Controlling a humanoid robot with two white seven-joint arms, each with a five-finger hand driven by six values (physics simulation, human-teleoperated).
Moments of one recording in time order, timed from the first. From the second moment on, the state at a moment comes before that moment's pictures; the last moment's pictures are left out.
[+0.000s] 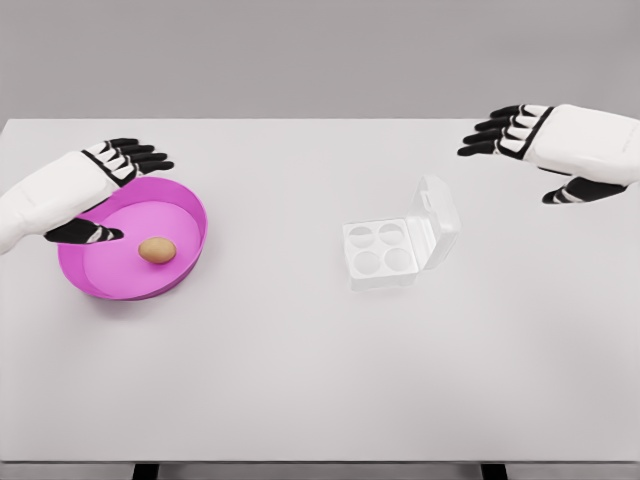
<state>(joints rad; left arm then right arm) -0.20 0.79 -0.11 -1.64 -0.44 -0.61 -0.31 -0.54 -1.00 0.32 -1.71 0.20 -0.61 0.61</state>
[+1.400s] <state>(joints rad) -0.36 0.90 -0.34 -1.64 -0.22 -0.59 -0.61 -0.18 -0.87 0.07 -1.47 0.34 -0.61 0.61</state>
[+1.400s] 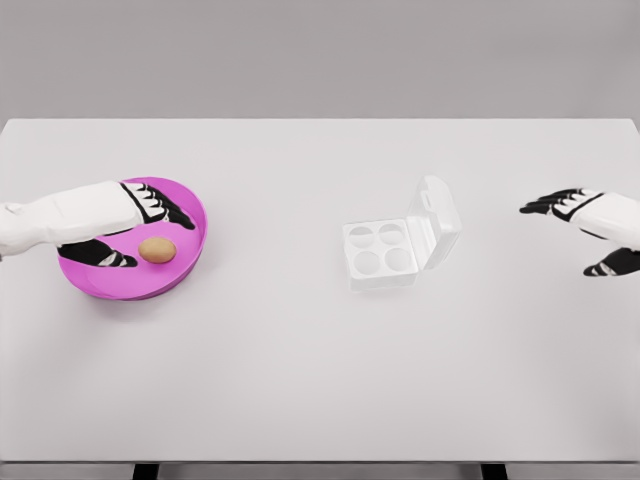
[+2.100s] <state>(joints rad) -0.36 0.83 -0.37 -1.56 -0.29 -0.48 -0.61 -0.31 -0.83 0.21 -1.41 0.40 -0.61 0.61</state>
